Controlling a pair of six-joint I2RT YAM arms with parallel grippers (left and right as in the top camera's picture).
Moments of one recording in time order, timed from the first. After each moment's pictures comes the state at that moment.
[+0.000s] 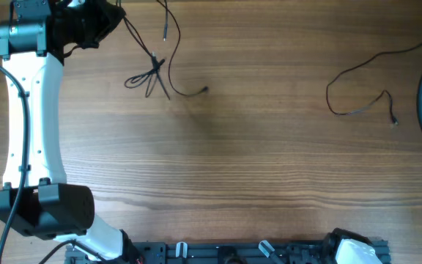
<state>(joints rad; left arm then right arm) 0.10 1.78 1.92 -0.92 0.52 -0.54 -0.32 1.17 1.63 -0.23 -0.39 0.67</state>
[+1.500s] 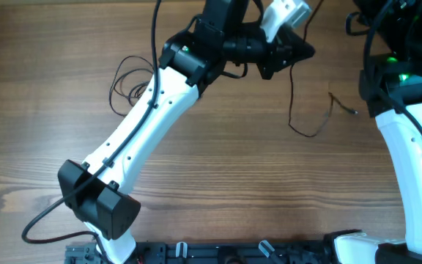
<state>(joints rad) -0.60 1.87 1.92 -0.48 0.85 -0.04 0.16 1.47 1.62 0.66 -0.68 1.60</state>
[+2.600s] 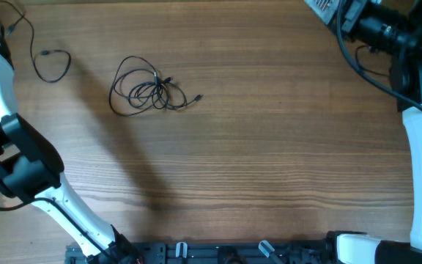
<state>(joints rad) 0.49 2.19 1.92 0.21 -0.06 -0.22 -0.03 1.47 1.63 -0.45 -0.92 0.70</state>
